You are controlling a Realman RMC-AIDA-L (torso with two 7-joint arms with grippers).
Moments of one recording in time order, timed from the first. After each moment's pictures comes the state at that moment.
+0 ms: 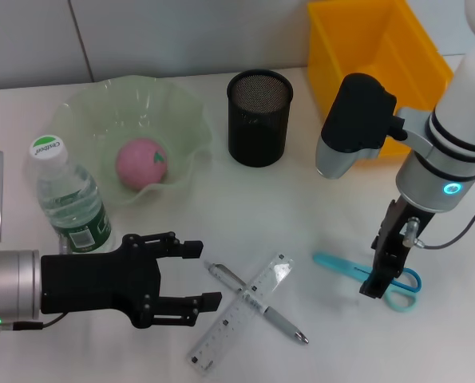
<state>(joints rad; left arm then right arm) -0.40 -2.06 1.22 0.74 1.71 1.52 -1.34 0.76 2.08 -1.46 -1.10 -2.72 -1.66 2.38</state>
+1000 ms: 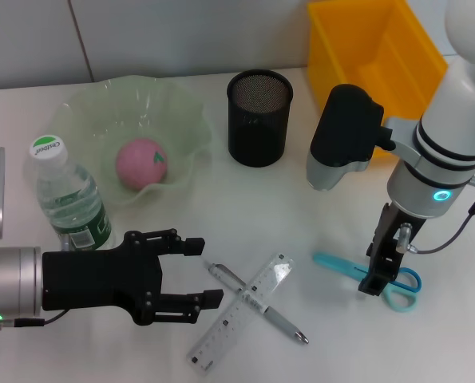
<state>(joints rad) -0.41 -2.06 1.22 0.74 1.71 1.52 -1.34 0.77 2.08 -1.53 -1.08 -2.72 -1.62 2.39</state>
